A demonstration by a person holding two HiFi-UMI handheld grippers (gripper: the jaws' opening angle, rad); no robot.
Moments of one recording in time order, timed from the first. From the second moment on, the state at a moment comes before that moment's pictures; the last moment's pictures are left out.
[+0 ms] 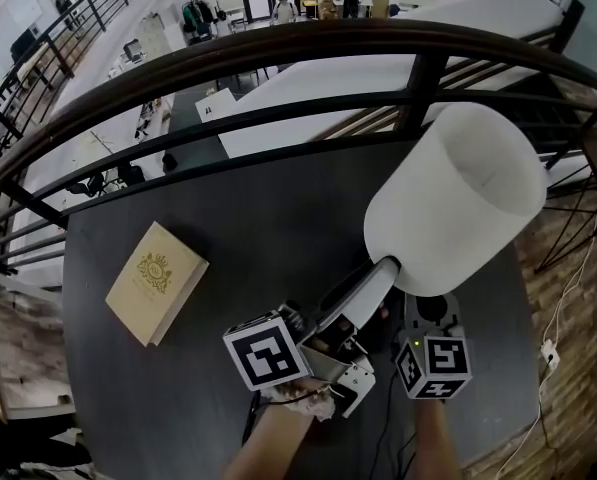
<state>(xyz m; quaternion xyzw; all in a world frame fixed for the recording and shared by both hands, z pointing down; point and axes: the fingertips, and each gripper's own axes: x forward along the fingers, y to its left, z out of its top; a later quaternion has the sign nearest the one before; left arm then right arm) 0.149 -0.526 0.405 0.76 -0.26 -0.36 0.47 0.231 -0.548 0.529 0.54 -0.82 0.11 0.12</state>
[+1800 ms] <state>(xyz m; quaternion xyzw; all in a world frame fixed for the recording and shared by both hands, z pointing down) 0.154 -0.562 0.387 0.75 -0.27 -0.38 0.47 0.200 -0.597 0.551 0.48 -0.85 0.15 0.14</state>
